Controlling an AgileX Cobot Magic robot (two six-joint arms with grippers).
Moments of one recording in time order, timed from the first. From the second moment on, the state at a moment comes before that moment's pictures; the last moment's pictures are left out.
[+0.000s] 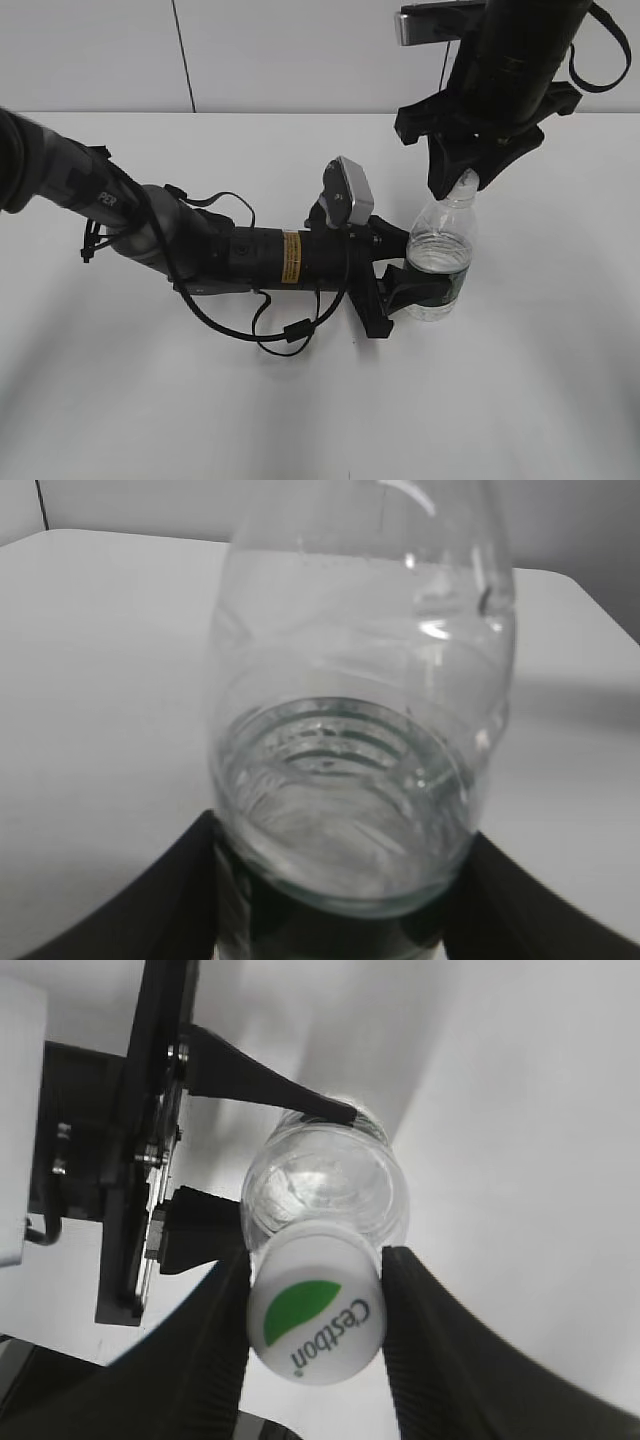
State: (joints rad) left arm -0.58 2.39 -1.28 1.10 -1.04 -0.54; right arm 0.50 1.85 -1.55 0.07 1.22 0.00
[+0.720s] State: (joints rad) left arm -0.58 2.39 -1.28 1.09 -1.04 -0.54; right arm 0.50 1.84 -1.62 -0.02 1.23 -1.02
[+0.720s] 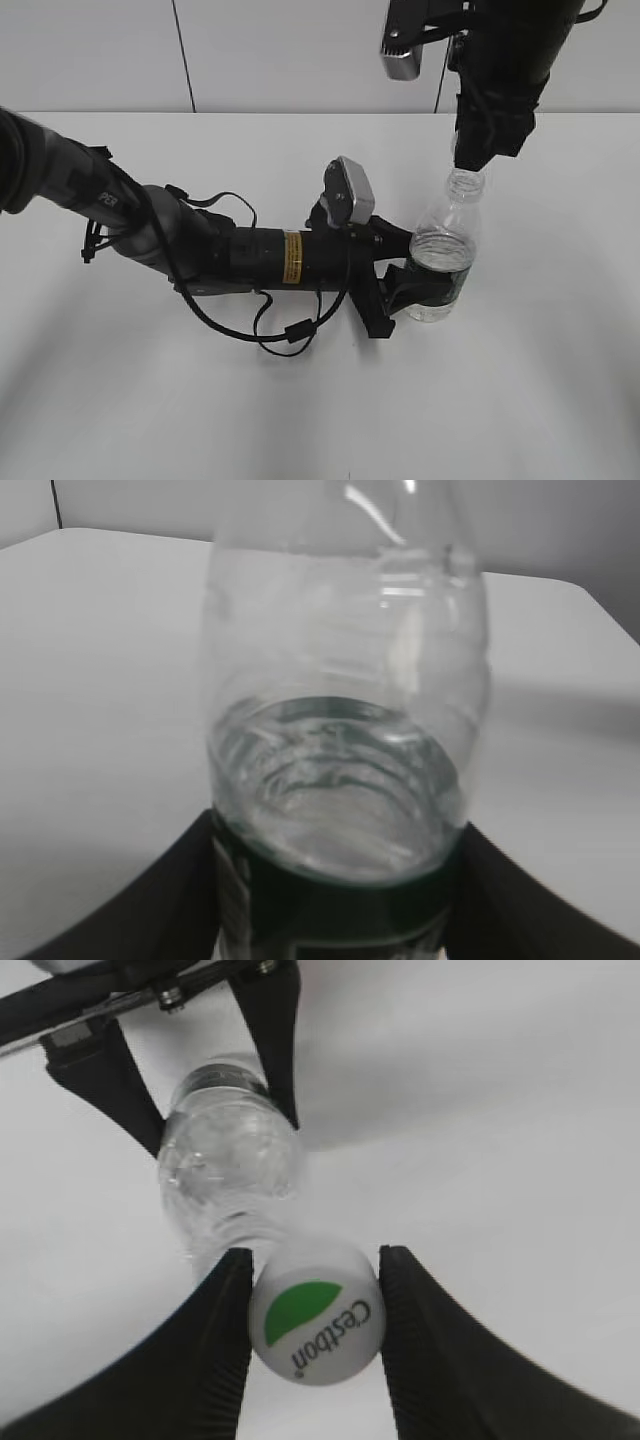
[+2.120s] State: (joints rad) left arm -0.58 2.39 -1.28 1.09 -1.04 -0.54; right arm 0.14 1.74 -1.38 0.06 1.13 -0.11
